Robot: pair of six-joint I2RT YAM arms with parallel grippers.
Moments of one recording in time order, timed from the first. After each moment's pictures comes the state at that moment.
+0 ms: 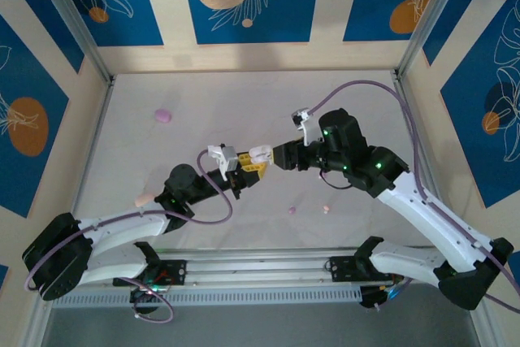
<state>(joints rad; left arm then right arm) -0.85 1.15 0.45 0.86 0.34 -0.19 0.70 1.03 1.15 -0.67 -0.23 0.43</state>
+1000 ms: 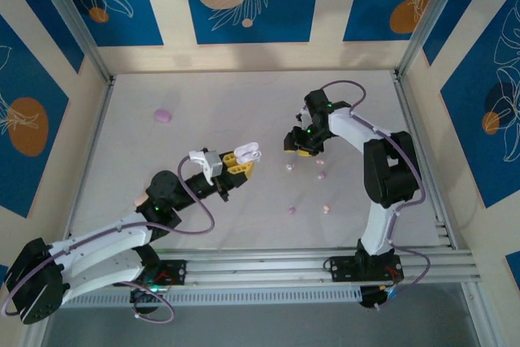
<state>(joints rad) -0.86 0.92 0.43 0.72 0.27 -0.10 0.31 1.89 1.36 -0.81 -0.41 0.37</state>
